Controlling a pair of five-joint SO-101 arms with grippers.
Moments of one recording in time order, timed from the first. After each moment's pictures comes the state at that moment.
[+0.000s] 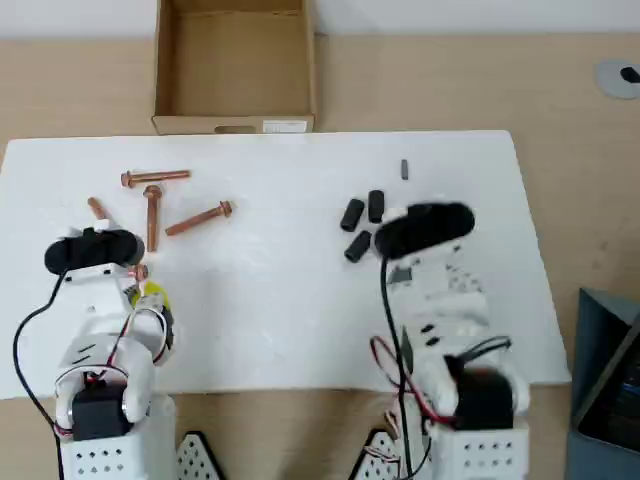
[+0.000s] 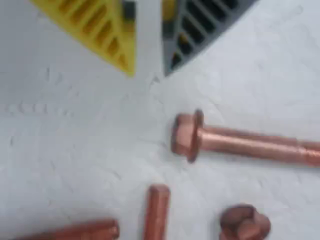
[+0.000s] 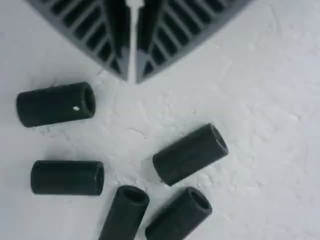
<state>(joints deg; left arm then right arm) -9.9 -103.2 83.4 69.3 -5.4 -6.1 -84.1 65.2 68.2 3.8</state>
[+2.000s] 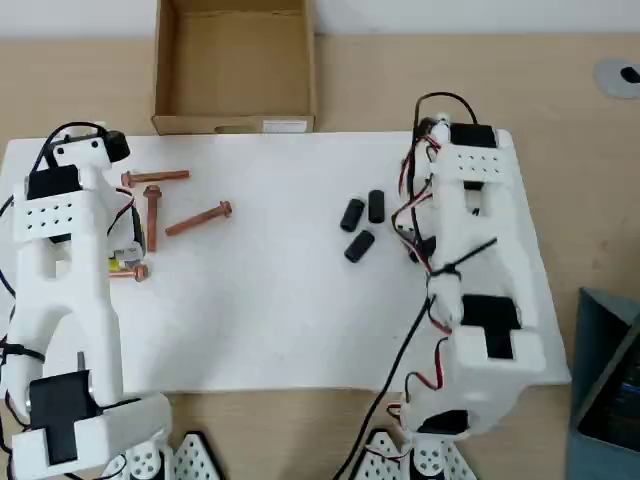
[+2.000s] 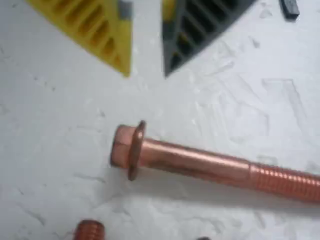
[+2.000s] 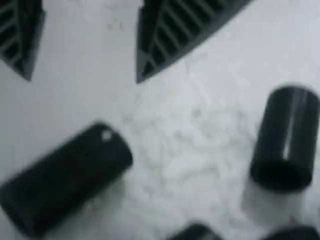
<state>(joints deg) -16.1 -10.5 20.2 83.8 -10.9 0.0 14.2 0.9 91.4 -24.8</state>
